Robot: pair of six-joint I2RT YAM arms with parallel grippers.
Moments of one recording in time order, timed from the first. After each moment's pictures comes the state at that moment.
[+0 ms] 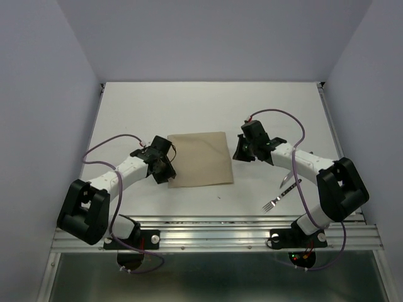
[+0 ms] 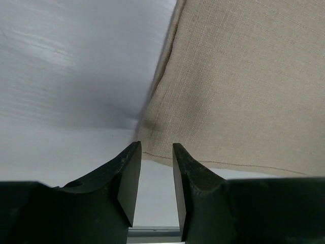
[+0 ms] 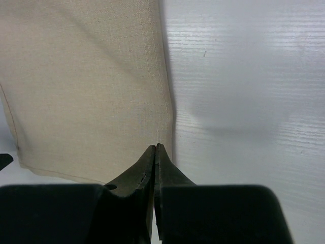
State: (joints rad) left arm -0.46 1.35 0.74 -0.58 -0.08 -0.89; right arm 0.54 1.54 0.95 -0.29 0.02 0.65
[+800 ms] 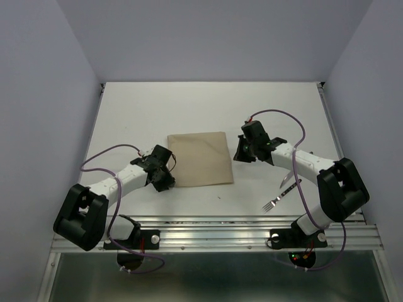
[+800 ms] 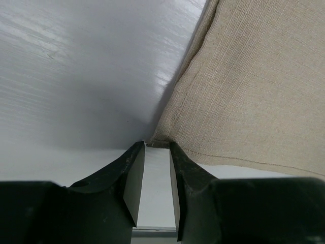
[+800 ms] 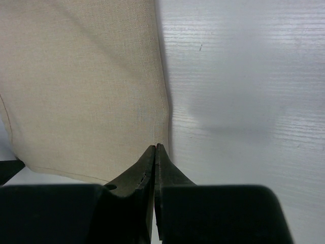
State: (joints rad) left arm -0.50 1.29 0.62 -0.54 -0.09 -0.99; right arm 0.54 1.54 0.95 -0.31 0.02 0.65
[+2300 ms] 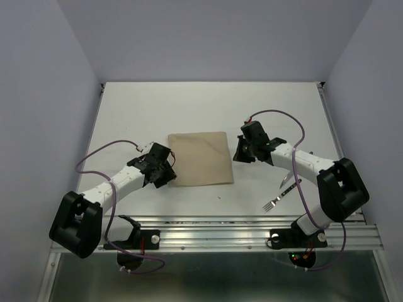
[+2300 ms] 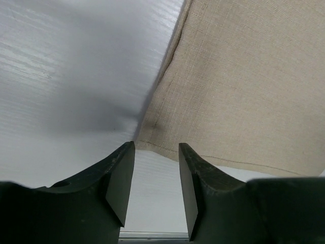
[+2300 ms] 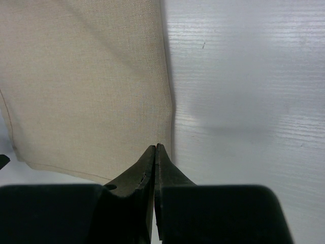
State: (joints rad) left arm -0.50 1.22 0.64 -0.52 -0.14 -0.97; right arm 0.55 1.54 0.95 -0.31 0.02 0.65
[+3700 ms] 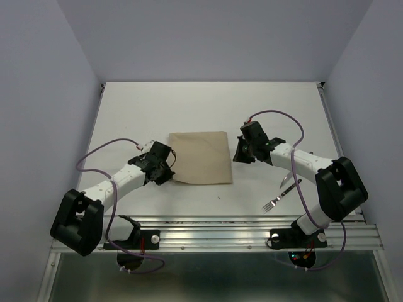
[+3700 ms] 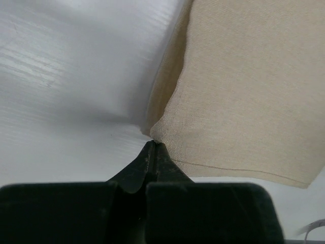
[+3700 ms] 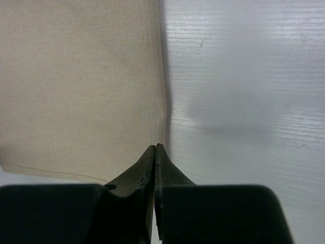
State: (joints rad) left arm -0.50 1.25 0.63 -0.50 -0.16 -0.98; right arm 0.55 1.55 0.95 -0.31 0.02 0.65
